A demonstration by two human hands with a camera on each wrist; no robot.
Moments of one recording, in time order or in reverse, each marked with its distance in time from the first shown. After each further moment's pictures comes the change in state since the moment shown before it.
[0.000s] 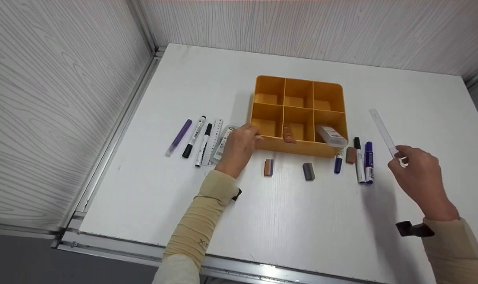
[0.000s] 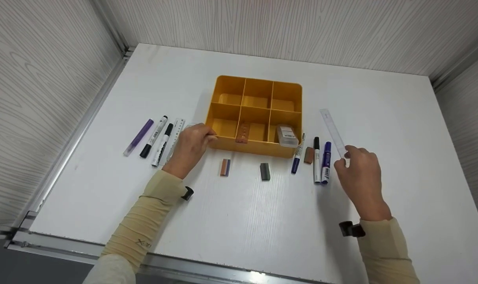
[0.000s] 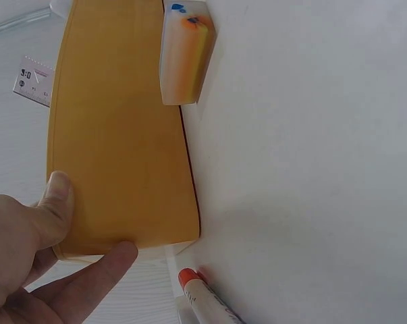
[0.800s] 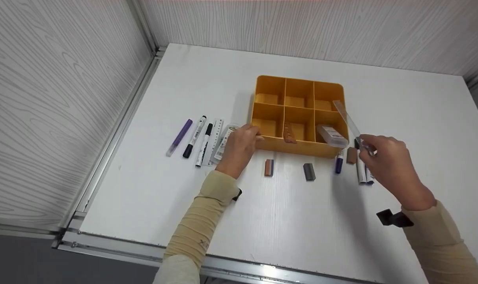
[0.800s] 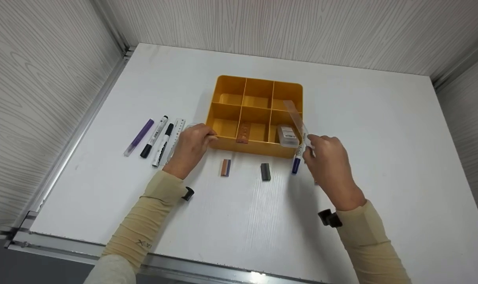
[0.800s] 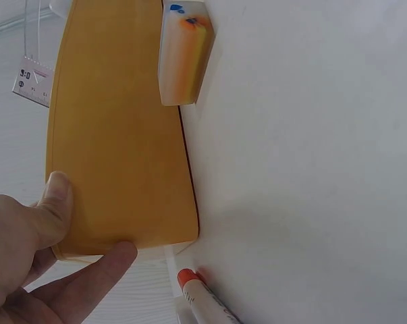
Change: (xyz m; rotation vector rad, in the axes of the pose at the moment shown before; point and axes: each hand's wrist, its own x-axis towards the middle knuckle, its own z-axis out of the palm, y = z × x) left_hand -0.001 0.001 0.000 -0.001 -0.009 -0.016; right_hand 0.024 -0.068 0.013 0.007 -0.033 -0.228
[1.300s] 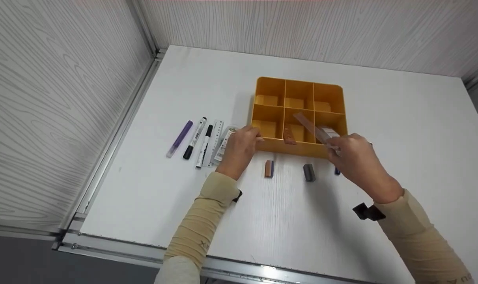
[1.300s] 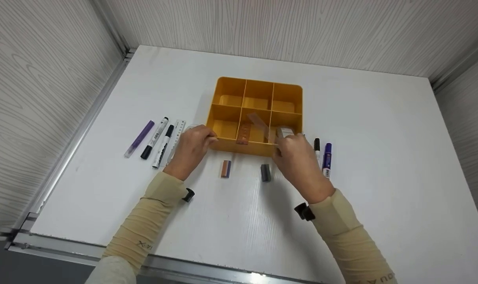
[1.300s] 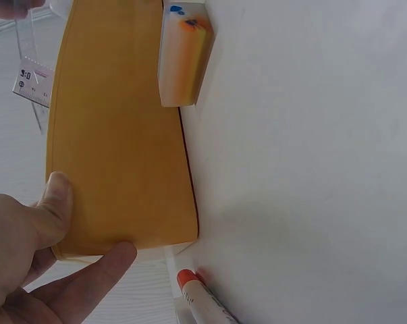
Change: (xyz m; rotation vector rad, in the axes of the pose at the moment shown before) left_hand 0.000 -0.002 -0.001 -0.006 0.020 0.024; right_hand 0.024 -0.046 0.025 0.029 -0.127 -0.098
